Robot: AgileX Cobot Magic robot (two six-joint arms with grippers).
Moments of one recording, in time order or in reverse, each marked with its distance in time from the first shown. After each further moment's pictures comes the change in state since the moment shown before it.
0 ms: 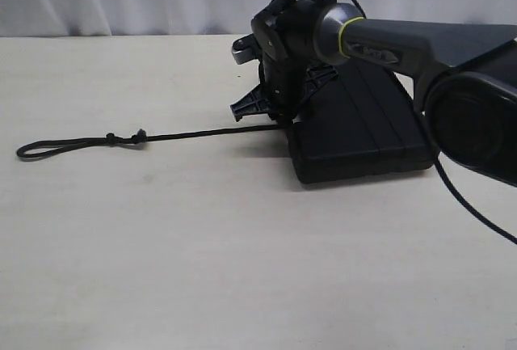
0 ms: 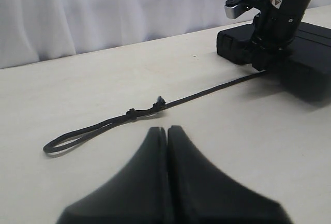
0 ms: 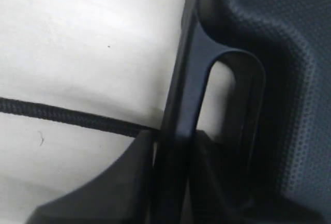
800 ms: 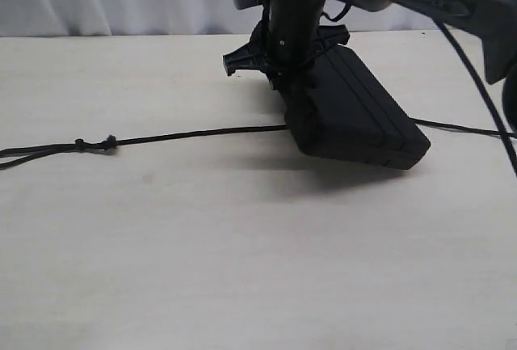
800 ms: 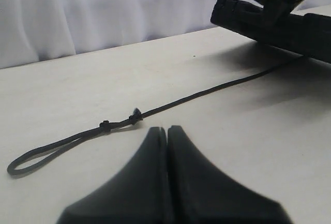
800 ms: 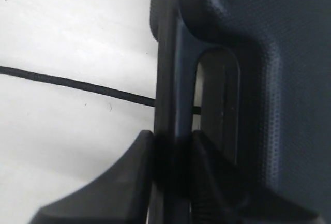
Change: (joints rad) left arm 0.000 0.000 0.000 0.000 0.000 0.000; right arm 0.000 -0.204 0.004 0.118 0.104 -0.026
